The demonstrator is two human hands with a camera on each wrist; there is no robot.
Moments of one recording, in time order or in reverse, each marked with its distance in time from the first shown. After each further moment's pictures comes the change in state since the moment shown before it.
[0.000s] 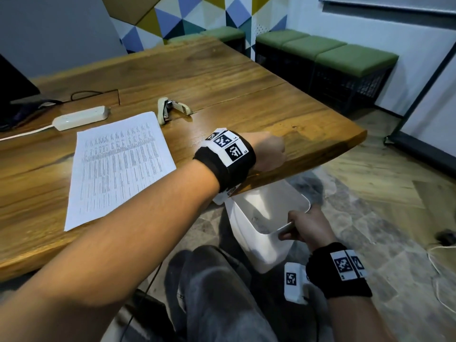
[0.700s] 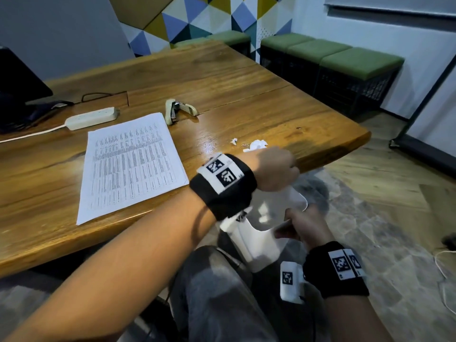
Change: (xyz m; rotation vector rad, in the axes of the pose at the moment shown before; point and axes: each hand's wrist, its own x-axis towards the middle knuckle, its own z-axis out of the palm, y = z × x) left_hand -0.045 0.022 0.013 -0.093 0.134 0.045; right_hand -0.019 -0.011 0.010 -0.009 -0.058 0.001
